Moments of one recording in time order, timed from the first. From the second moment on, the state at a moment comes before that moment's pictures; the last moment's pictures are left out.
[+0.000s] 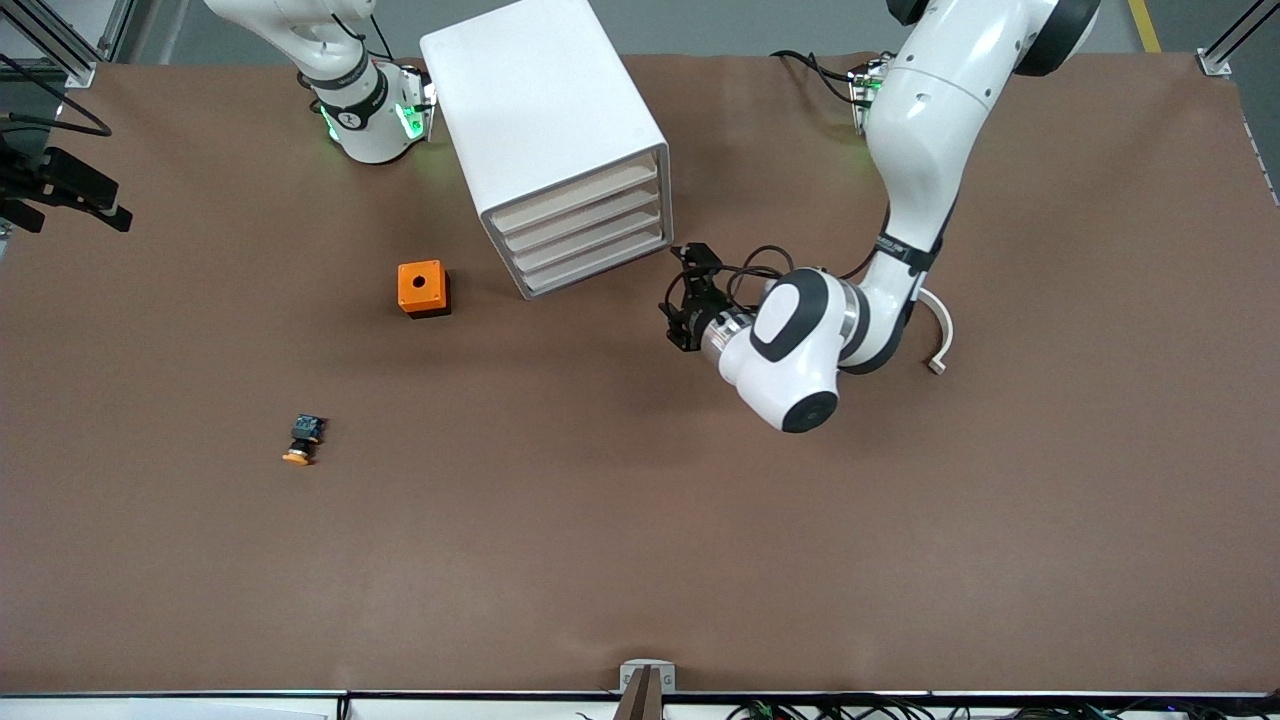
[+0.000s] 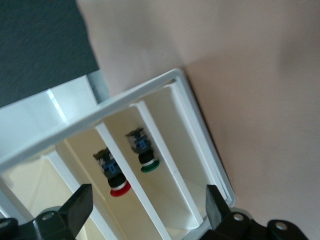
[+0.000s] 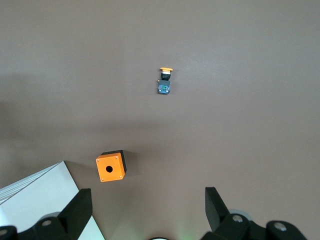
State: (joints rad) left arm -0.52 0.79 -0.06 -1.38 -0.87 1.51 -1.97; right arm -0.01 -0.10 -0.07 -1.61 0.03 1.48 -0.05
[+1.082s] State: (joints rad) left arm -0.53 0.93 -0.12 -1.37 -1.06 1.31 -2.27; right arm -0.01 -0.10 -0.07 -1.61 0.03 1.46 -0.05
